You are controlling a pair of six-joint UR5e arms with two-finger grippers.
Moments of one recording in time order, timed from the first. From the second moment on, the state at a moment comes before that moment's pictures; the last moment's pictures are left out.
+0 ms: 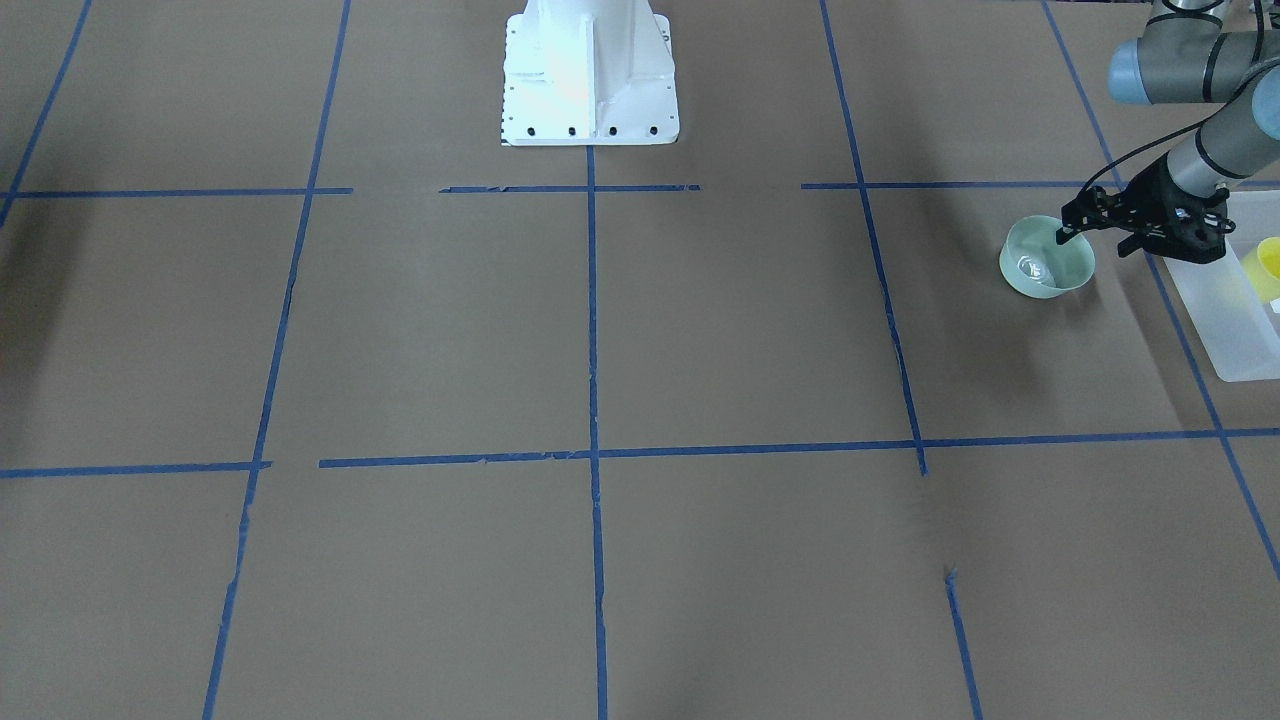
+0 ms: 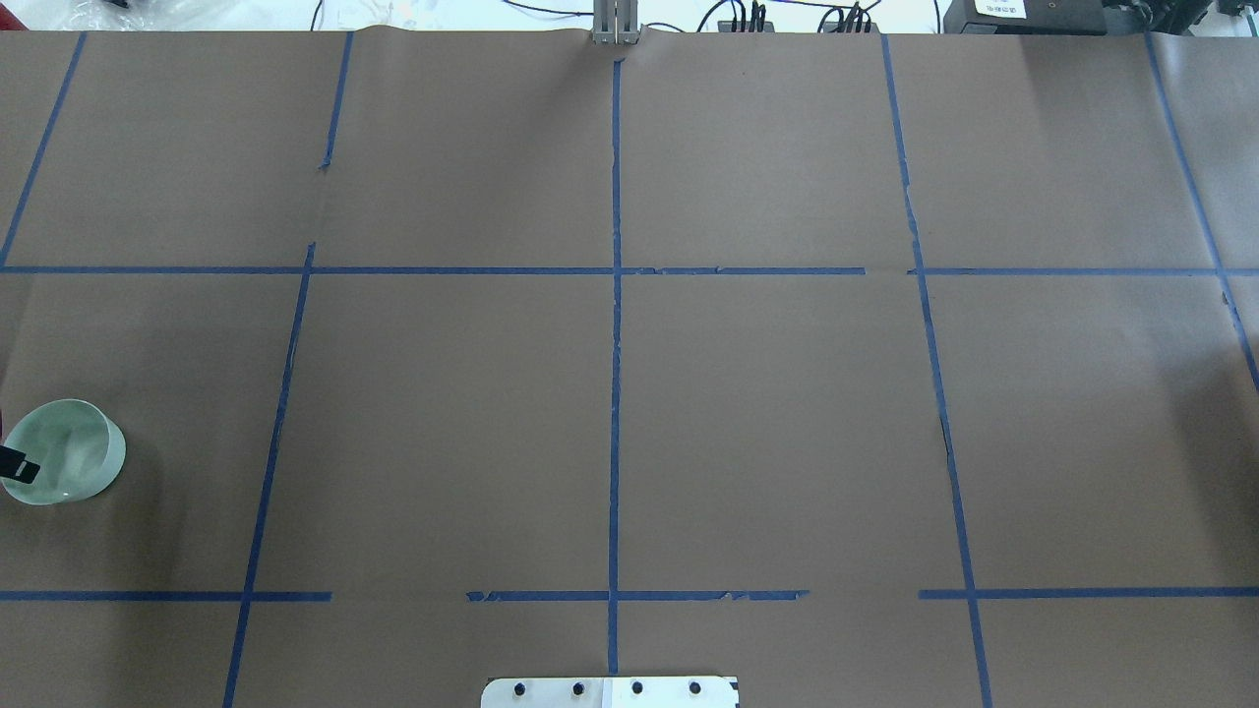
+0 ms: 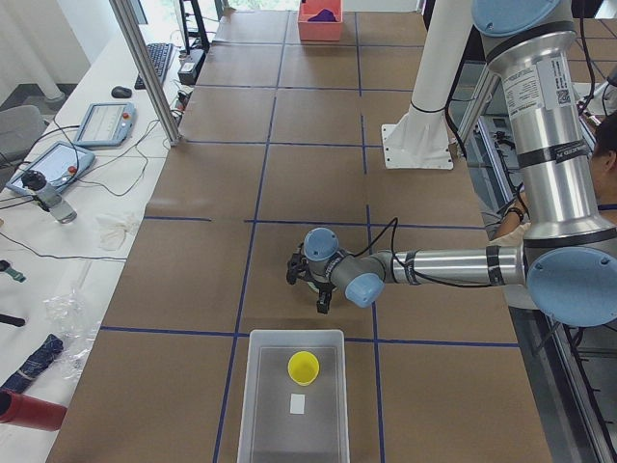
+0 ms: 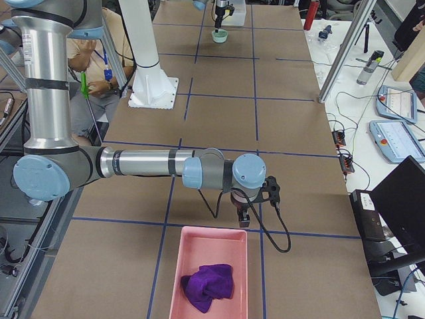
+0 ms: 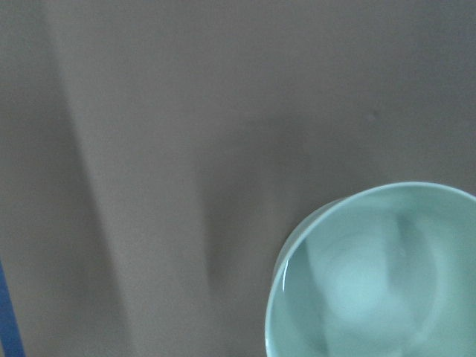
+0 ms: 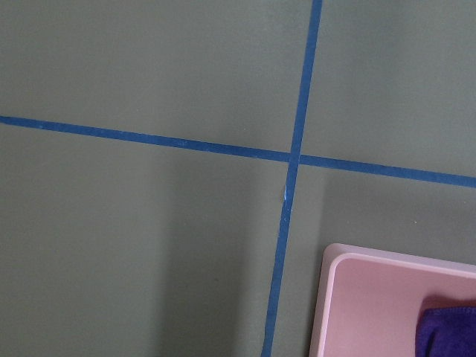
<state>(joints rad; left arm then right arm) -0.97 -1.30 -1.62 -2.31 -2.31 -0.57 1.61 -1.58 1.64 -1.64 2.46 -0.16</state>
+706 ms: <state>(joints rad) -0.92 -1.32 -1.61 -2.32 -2.27 -0.62 1.60 -1.59 1.64 -1.63 2.46 -0.16</state>
